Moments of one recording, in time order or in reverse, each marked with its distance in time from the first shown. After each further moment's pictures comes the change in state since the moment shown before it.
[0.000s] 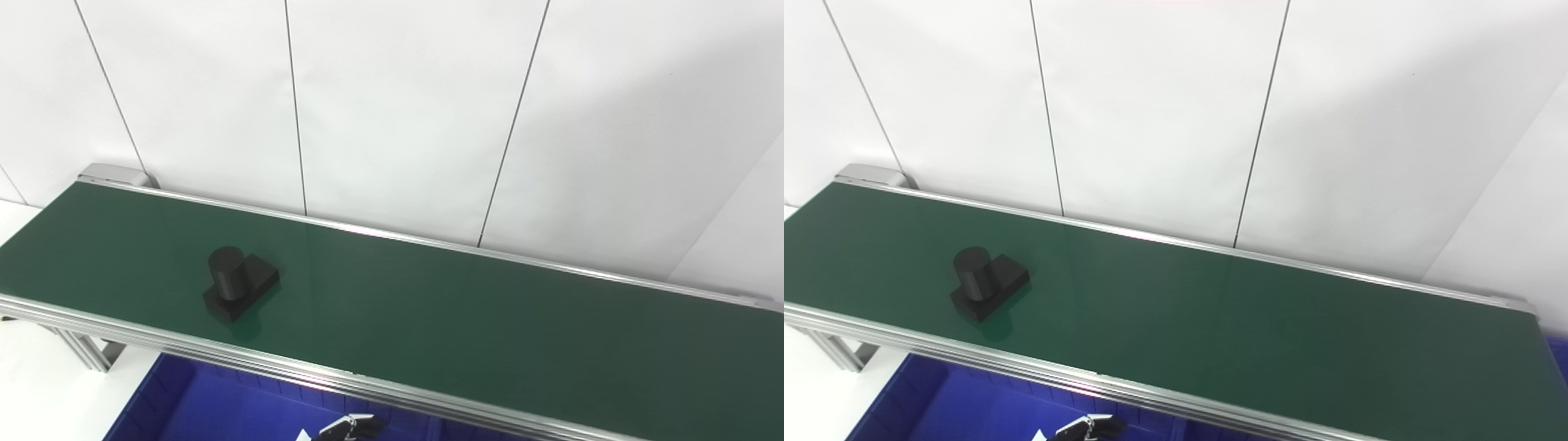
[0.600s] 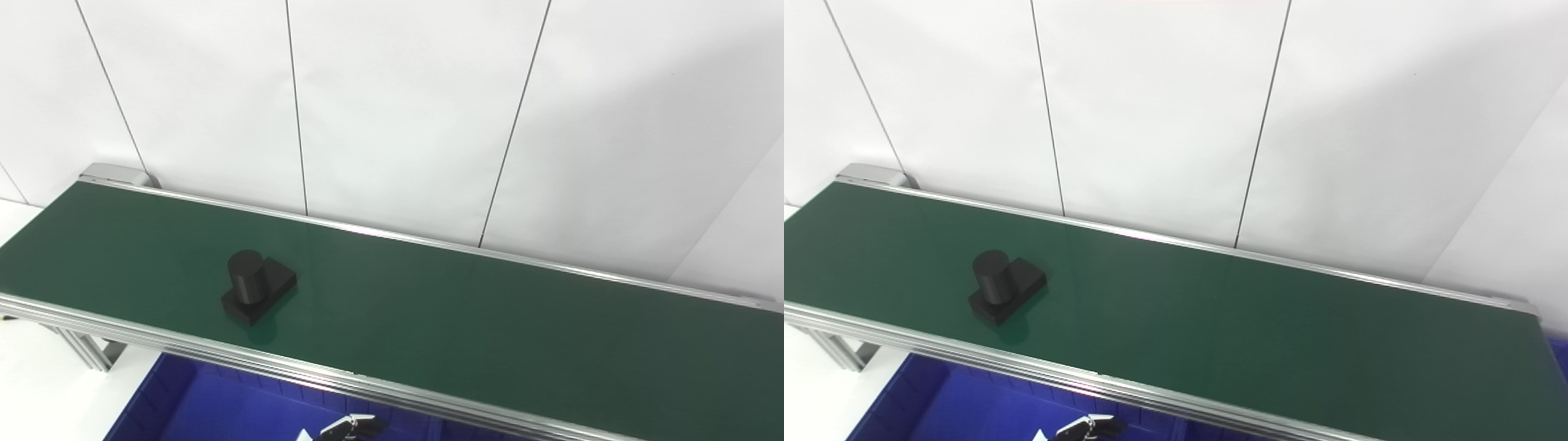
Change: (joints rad) left arm -0.054 0.052 -0.141 0.021 0.004 0.000 0.162; right arm -0.004 -0.021 0.044 -0.007 0.015 -0.002 -0.063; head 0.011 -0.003
